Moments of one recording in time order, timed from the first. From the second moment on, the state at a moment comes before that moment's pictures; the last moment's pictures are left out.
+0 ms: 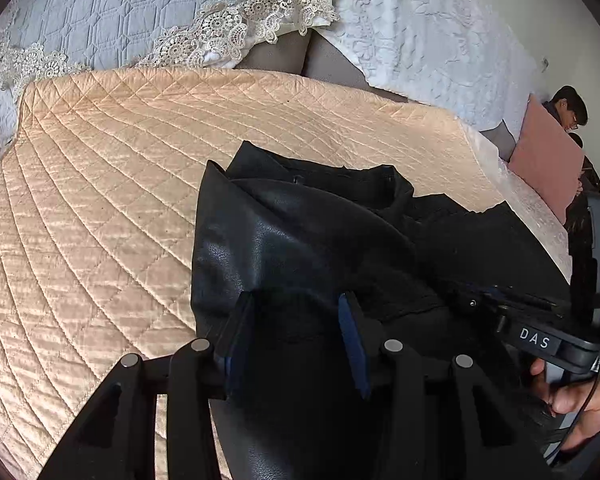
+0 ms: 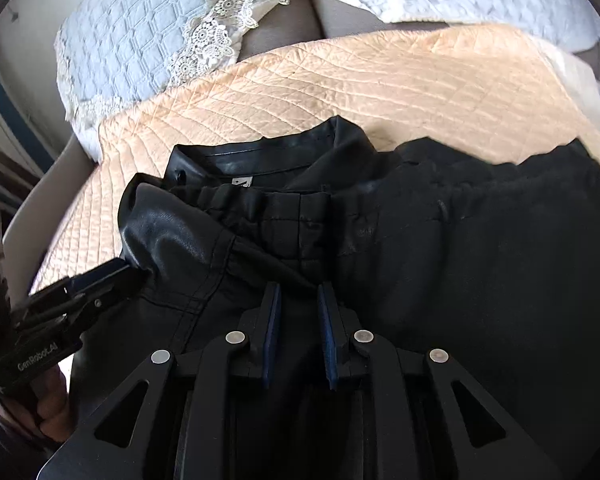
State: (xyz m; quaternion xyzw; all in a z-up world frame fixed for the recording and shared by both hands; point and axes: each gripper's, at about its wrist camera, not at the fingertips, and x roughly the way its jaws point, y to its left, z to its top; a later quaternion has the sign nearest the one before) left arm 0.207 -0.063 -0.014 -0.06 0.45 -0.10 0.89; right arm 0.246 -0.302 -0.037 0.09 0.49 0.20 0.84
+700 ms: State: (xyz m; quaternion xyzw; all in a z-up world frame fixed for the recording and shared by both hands) left arm 0.090 -0.052 0.001 -0.07 0.44 -0.10 0.89; right arm 0.141 -0.305 -0.019 0.07 0.48 0.25 0.84
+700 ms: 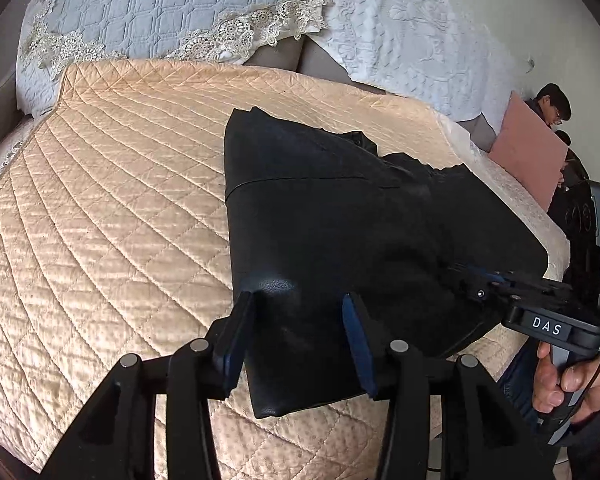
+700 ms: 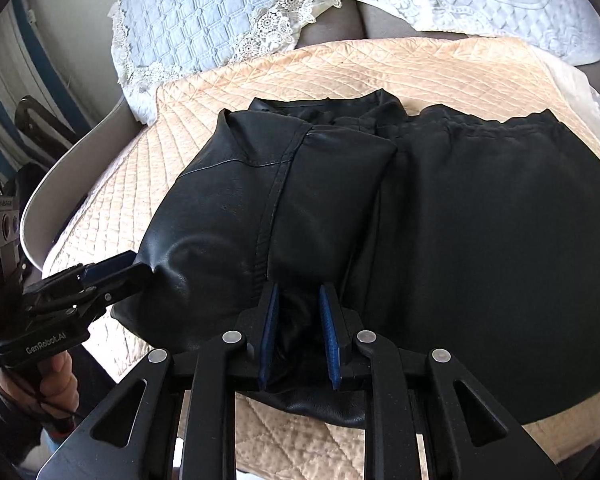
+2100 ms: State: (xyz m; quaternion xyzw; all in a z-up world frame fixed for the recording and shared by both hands) left arm 0.087 -0.065 0.015 -0.04 0.46 -0.07 0.89; right arm 0.146 -0.299 -0.010 0.04 0.47 0.26 0.84
